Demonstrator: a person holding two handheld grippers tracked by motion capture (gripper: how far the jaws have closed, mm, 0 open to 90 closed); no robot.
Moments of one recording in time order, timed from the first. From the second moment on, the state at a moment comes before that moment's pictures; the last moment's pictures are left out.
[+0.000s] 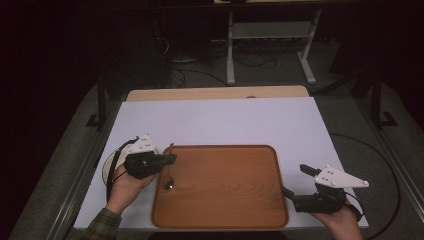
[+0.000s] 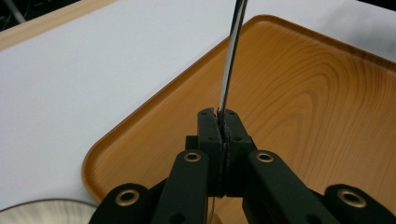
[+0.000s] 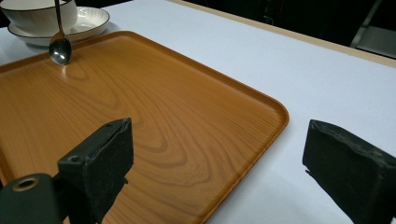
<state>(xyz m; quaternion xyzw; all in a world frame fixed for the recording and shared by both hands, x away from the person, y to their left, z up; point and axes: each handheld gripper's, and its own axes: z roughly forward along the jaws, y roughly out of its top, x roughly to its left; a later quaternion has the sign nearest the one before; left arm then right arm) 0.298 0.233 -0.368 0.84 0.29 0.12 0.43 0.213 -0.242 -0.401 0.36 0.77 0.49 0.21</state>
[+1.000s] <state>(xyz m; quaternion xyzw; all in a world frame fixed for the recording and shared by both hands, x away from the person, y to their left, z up) 0.322 0.174 -0.393 0.88 0.26 0.08 0.39 0.213 -0.242 -0.400 0.36 0.77 0.49 0.21</state>
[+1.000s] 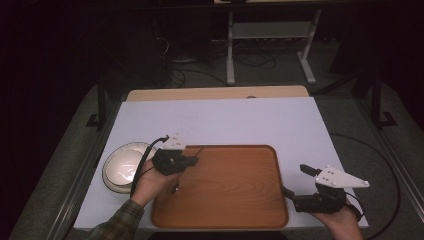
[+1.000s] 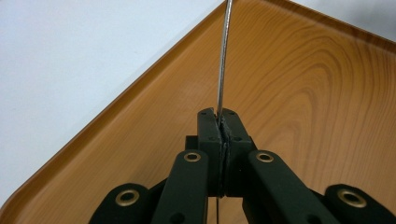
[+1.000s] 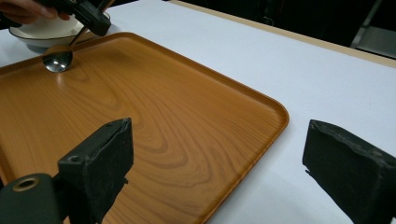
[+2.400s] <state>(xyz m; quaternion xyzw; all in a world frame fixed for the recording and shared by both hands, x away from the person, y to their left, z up) 0.342 0.128 -0.431 0.91 0.25 0.05 0.33 0.213 -0.243 -0.401 0.36 0.77 0.48 0.21</state>
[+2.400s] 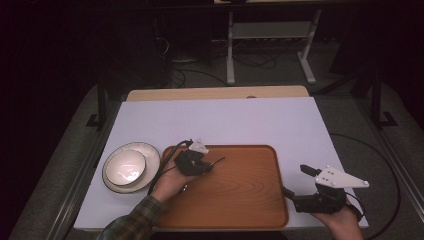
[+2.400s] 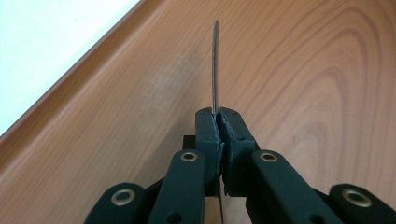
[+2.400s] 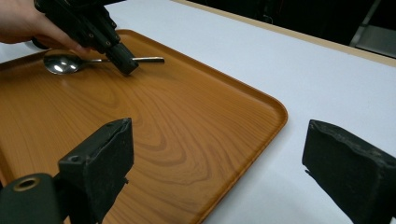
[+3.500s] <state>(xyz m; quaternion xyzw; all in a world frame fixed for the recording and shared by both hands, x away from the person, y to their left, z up) 0.335 0.158 -0.411 0.88 0.25 0.05 0.40 0.212 -0.245 -0.401 0.36 0.77 0.48 0.21</state>
